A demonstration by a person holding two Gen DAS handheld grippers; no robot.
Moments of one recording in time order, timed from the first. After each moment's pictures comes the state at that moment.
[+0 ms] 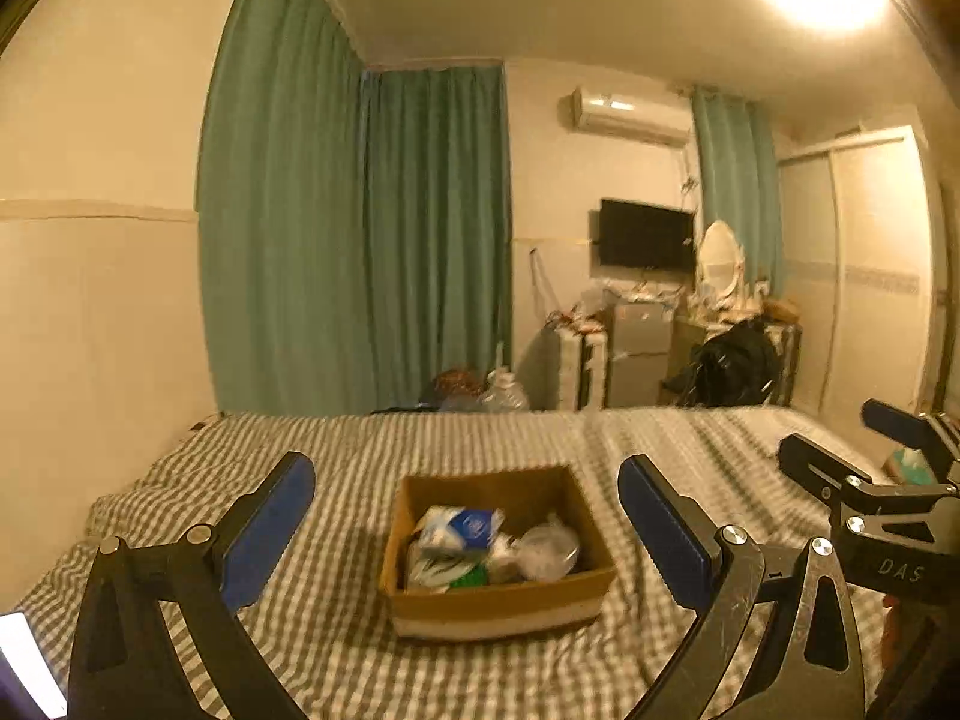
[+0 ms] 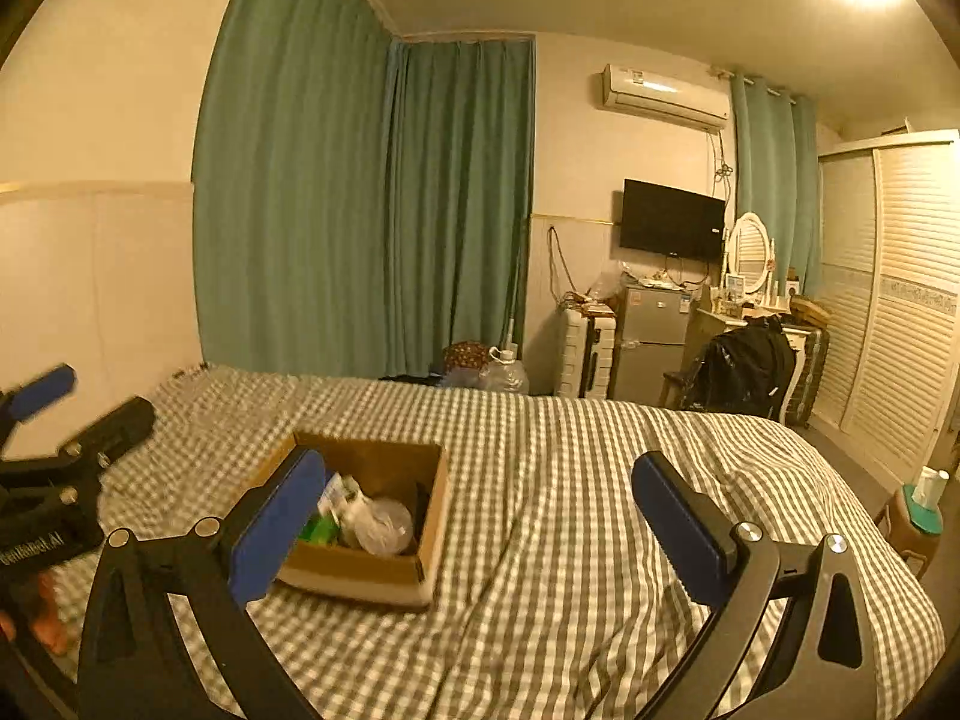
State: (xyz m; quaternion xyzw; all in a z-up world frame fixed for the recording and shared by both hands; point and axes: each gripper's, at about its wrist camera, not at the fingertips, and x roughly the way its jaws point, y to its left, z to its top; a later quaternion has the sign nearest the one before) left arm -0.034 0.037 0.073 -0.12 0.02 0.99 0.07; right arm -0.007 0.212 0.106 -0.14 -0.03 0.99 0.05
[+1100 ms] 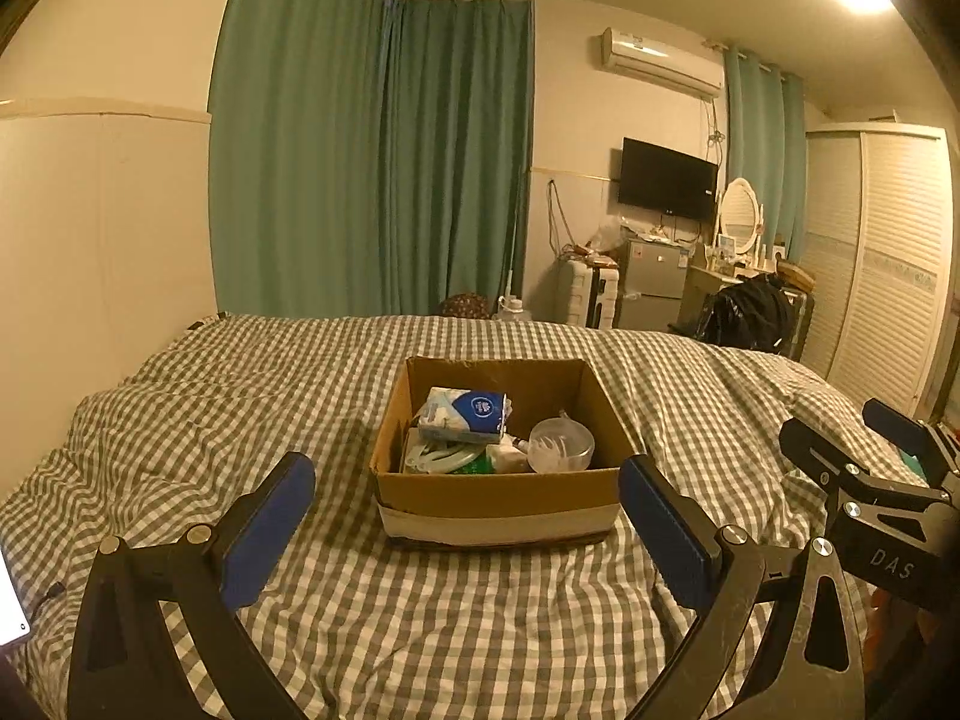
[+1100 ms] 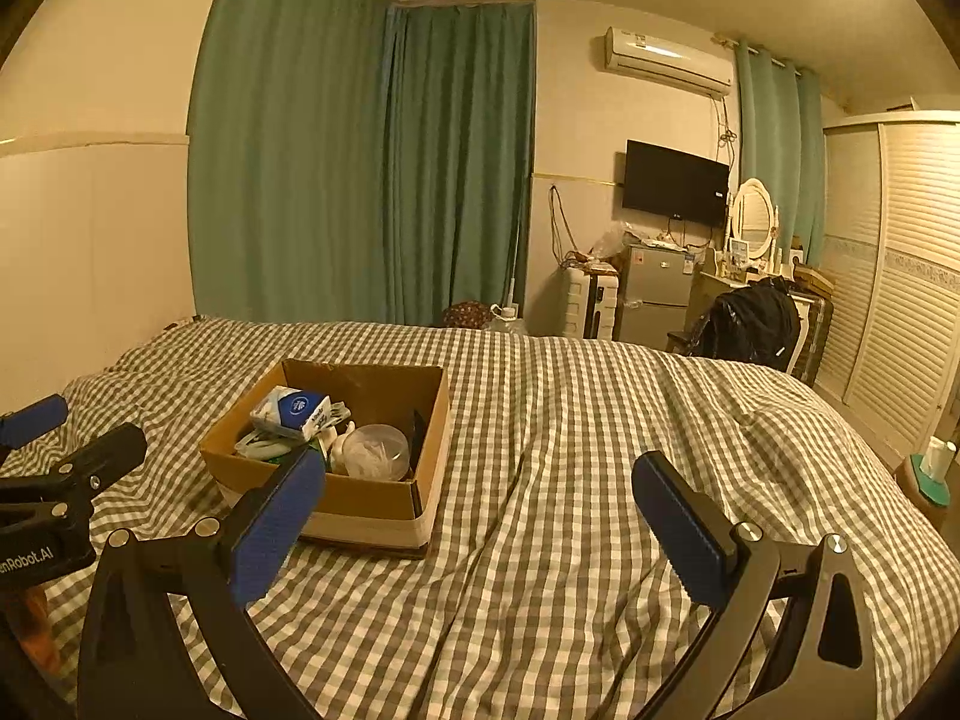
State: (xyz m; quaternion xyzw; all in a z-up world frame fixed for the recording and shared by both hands) left arm -0.041 0.033 0.006 -0.20 -0.01 0.98 0.07; right arm -0.023 0.217 0.043 -0.18 -0.01 0.98 0.05
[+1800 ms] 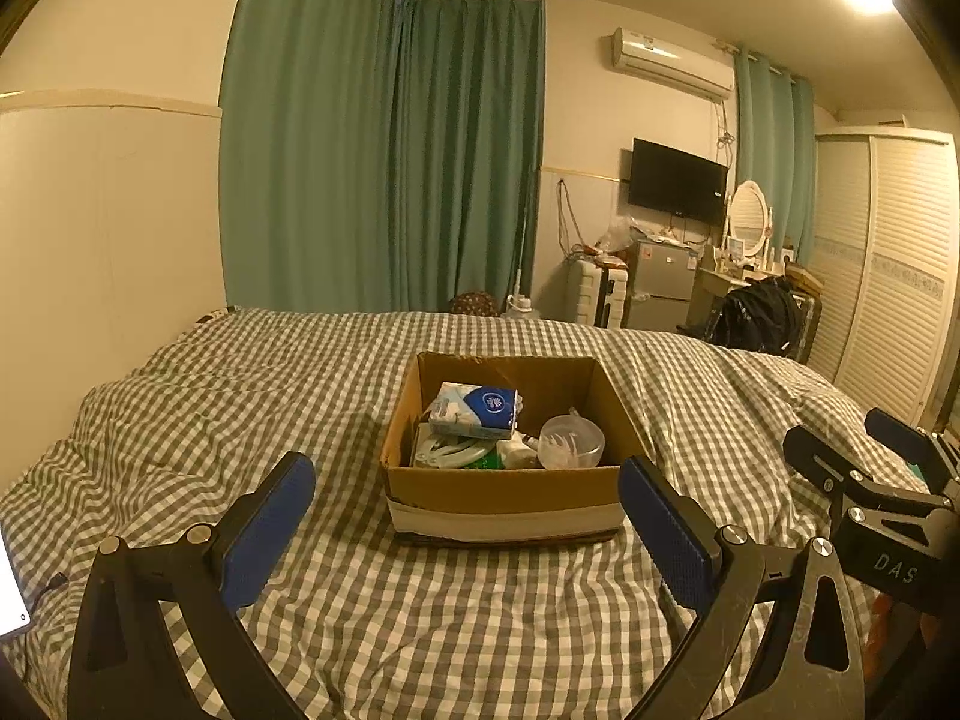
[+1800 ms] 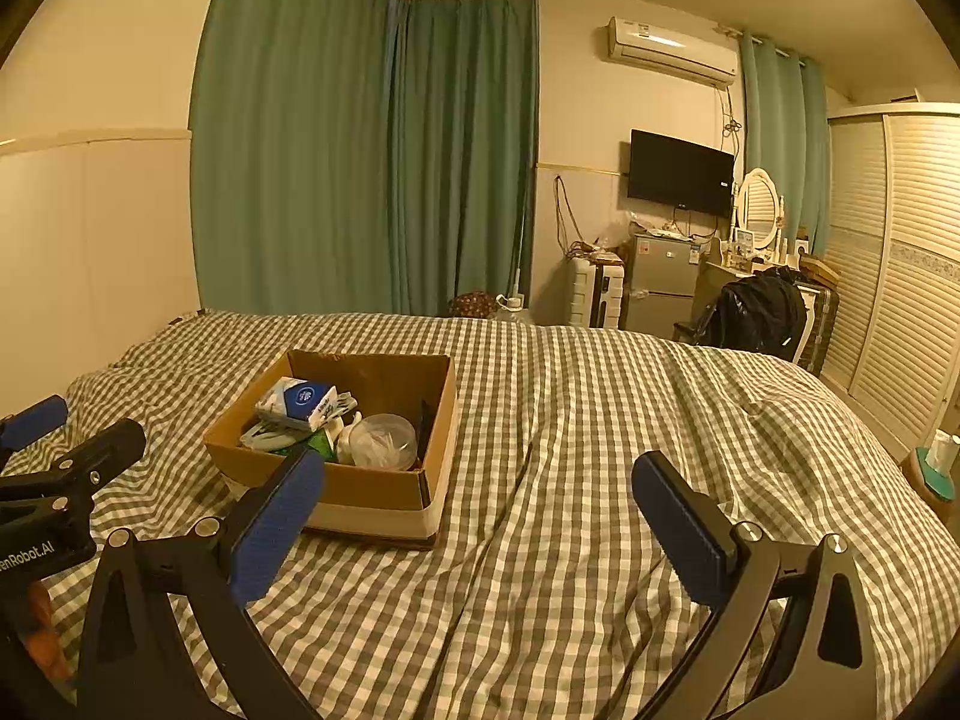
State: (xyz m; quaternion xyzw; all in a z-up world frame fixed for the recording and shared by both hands) left arm -0.039 0.027 0.004 -0.20 -0.01 0.98 0.06; right arm -0.025 0.213 0.040 -0.19 -0.01 0.98 0.05
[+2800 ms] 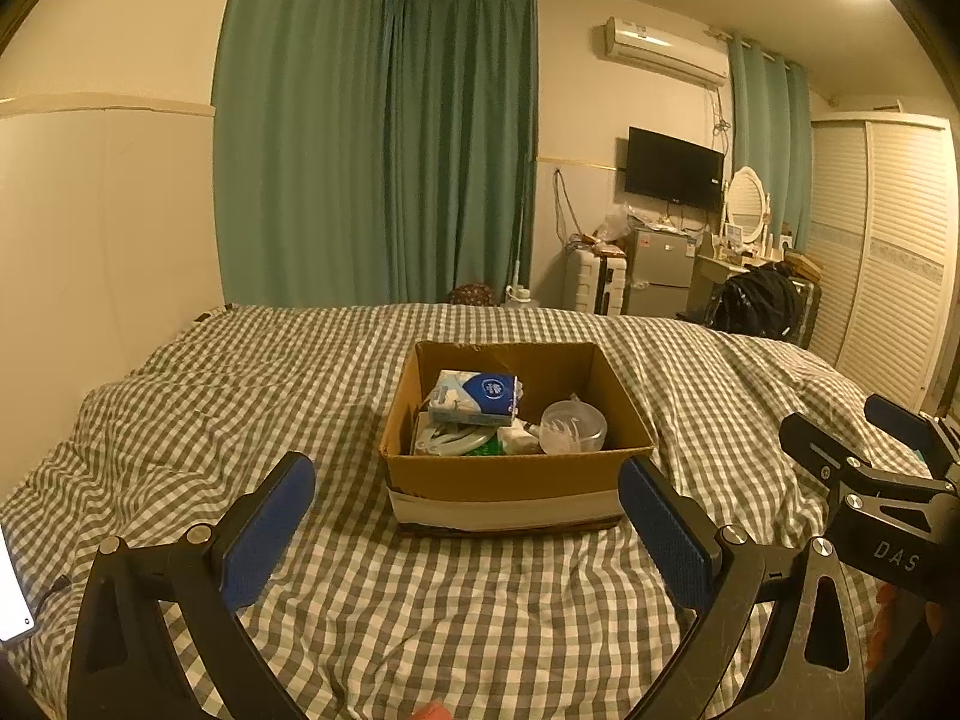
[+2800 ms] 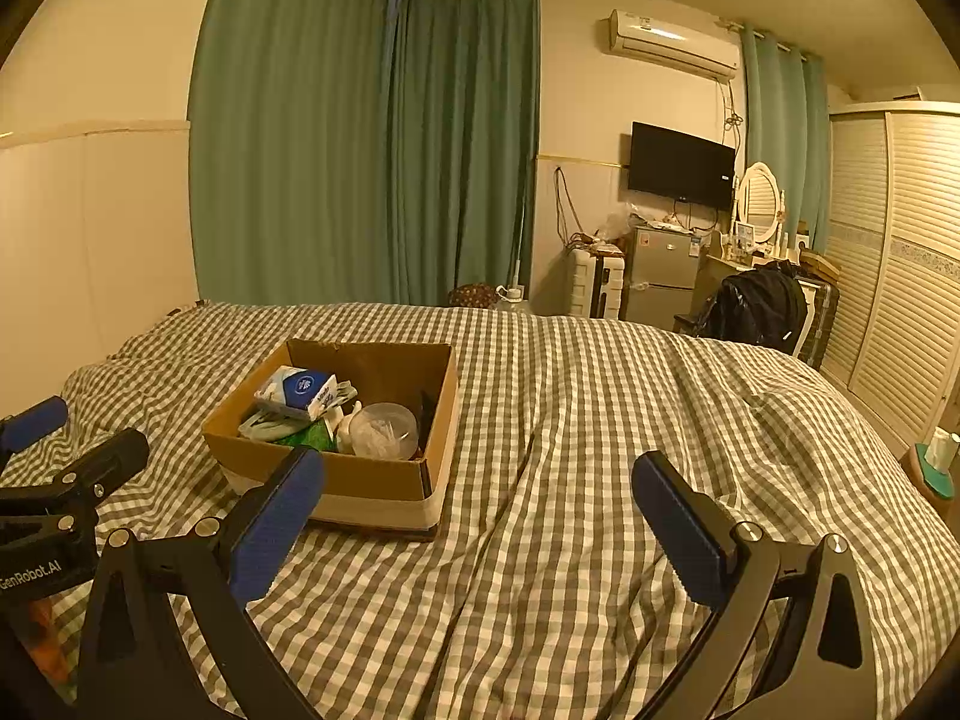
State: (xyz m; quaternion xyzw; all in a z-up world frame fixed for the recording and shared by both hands) left arm -0.041 0.027 -0.003 -0.21 0.00 0.98 0.06; right arm -0.030 0.209 0.035 -0.20 -0.01 0.98 0.05
